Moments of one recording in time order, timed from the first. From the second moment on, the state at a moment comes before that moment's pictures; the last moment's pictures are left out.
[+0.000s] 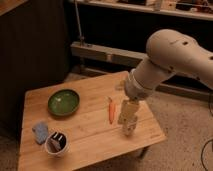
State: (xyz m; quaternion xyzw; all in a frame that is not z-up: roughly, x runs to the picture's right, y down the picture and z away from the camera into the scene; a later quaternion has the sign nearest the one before) arm 0.023 0.040 0.507 -0.30 -0.24 0.04 0.92
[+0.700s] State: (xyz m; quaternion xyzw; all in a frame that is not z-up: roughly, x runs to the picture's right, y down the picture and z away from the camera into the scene) arm -0.131 -0.032 0.470 -0.24 -0.33 -0.15 0.90
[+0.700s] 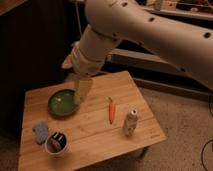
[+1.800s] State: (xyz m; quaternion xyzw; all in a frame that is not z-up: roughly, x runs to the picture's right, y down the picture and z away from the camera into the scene) arm -0.124 -0.098 0.612 -0.26 -0.30 -0.15 0.91
